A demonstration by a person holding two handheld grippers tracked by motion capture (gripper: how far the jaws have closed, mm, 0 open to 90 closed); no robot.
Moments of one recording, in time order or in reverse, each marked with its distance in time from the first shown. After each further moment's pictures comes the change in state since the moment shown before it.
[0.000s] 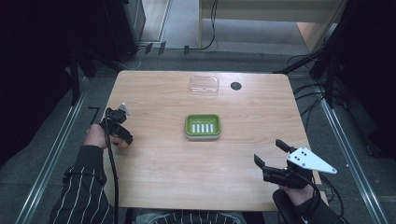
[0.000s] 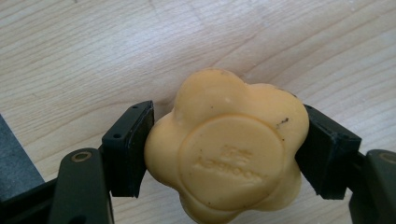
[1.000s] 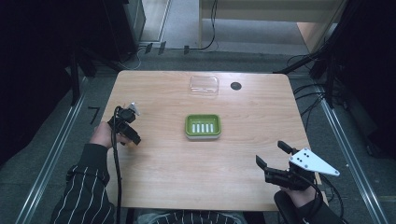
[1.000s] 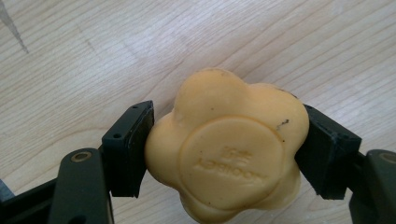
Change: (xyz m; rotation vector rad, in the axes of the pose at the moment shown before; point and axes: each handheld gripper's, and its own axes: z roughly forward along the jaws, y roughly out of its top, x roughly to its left) left arm -0.029 0.010 -0.013 -0.016 -0.031 0.121; right arm -0.001 -0.002 -0.005 -0.001 -0.008 0.008
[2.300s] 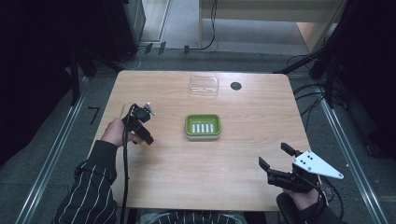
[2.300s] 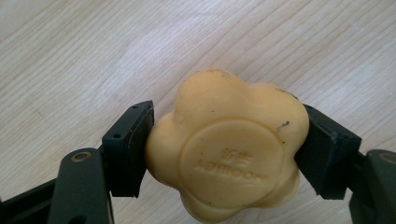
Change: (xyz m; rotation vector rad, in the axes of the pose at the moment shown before) left arm -0.042 0.024 -0.011 -0.019 -0.033 0.158; right arm -0.002 -0.003 -0.007 0.005 -0.020 0.012
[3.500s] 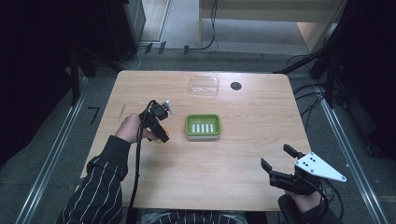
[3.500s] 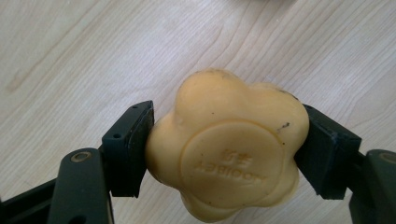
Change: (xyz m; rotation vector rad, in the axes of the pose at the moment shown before) left arm -0.042 0.038 -0.016 -0.041 -0.014 0.153; right arm -0.001 -0.002 -0.006 -0.001 -0.019 0.002
